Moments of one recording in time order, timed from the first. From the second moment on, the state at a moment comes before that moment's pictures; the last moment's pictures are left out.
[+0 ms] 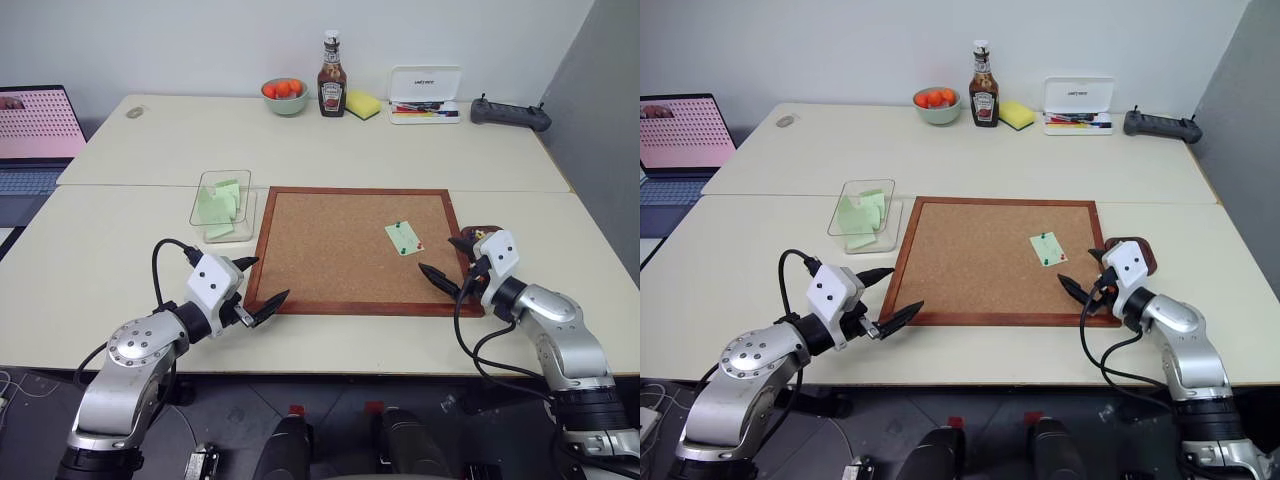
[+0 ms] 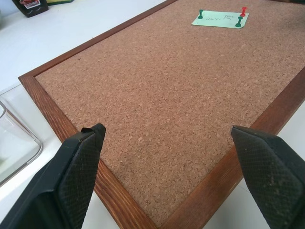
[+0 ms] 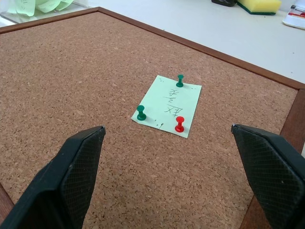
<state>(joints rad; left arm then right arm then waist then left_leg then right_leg) 0.01 0.60 0.10 -0.38 -0.27 0.37 -0.69 -0.23 -0.50 -0.06 0.01 0.26 0.21 0.70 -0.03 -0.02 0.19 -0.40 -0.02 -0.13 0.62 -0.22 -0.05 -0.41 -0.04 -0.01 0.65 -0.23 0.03</state>
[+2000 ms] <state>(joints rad) -0.46 0.41 -0.20 0.28 -0.13 0.12 -0.86 -0.66 -0.35 0.10 0.30 0.13 0.45 0.54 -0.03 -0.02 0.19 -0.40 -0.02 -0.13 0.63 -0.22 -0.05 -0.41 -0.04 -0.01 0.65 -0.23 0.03</state>
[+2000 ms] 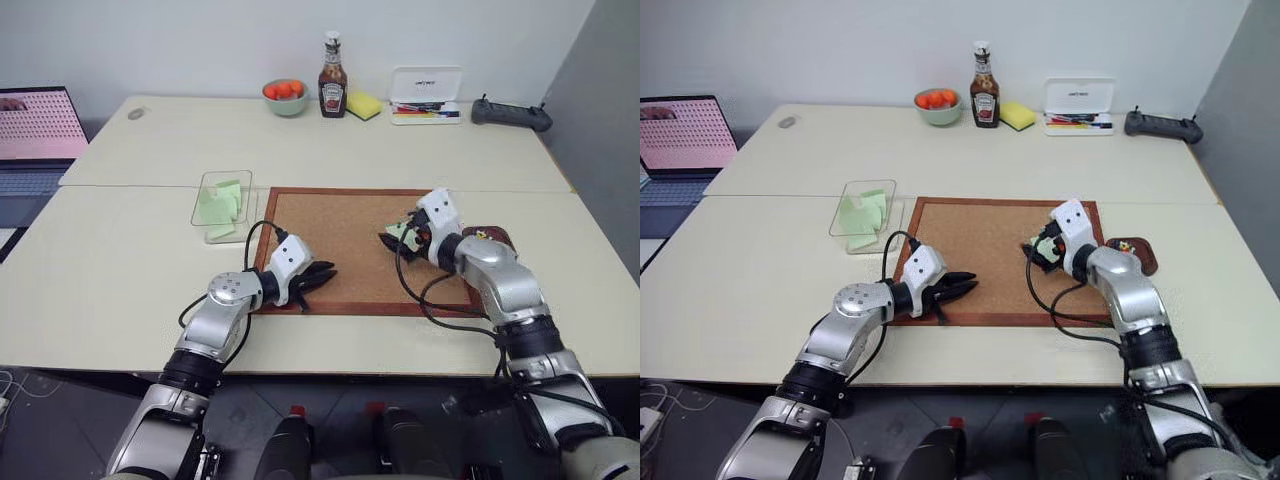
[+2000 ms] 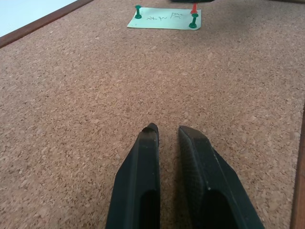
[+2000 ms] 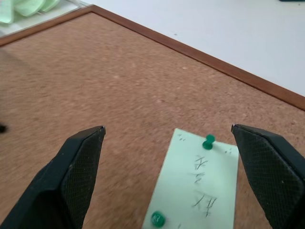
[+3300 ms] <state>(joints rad) -0.44 0.40 -0.19 0.24 -0.11 0.15 -0.86 -0.77 -0.30 0.07 0.54 0.07 0.28 0.55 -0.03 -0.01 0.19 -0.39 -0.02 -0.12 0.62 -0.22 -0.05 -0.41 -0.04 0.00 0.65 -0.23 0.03</state>
